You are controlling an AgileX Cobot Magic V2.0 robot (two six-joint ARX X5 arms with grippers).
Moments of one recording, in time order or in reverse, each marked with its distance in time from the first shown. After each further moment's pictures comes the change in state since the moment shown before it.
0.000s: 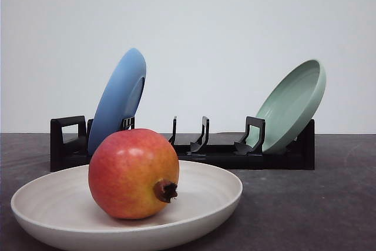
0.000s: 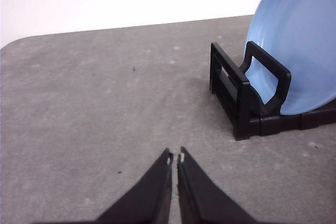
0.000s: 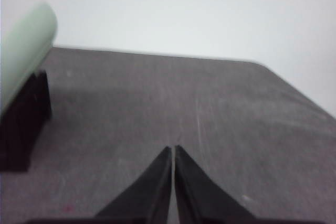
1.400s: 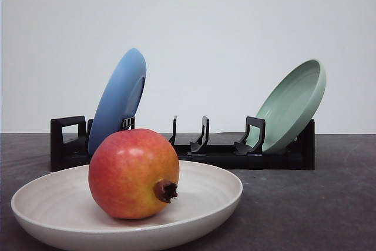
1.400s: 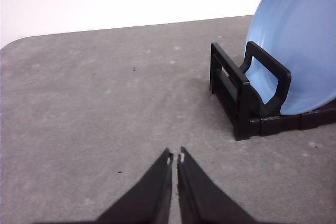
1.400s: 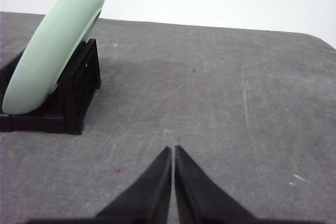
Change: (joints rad) left_arx 0.000 0.000 0.000 0.001 0.000 0.000; right_arx -0.008 -0.037 0.001 -0.128 -0.161 0.038
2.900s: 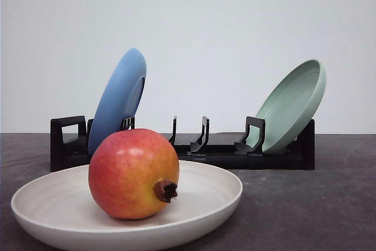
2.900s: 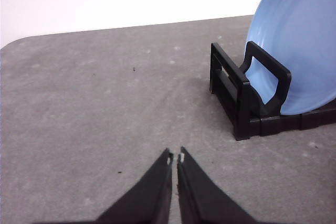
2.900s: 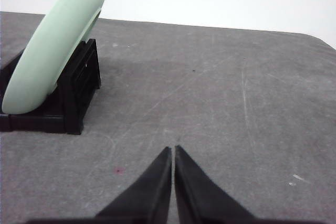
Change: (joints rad) left_arx 0.000 0.000 0.000 0.000 0.000 0.000; right_arx 0.000 0.000 0.000 0.000 0.000 0.000
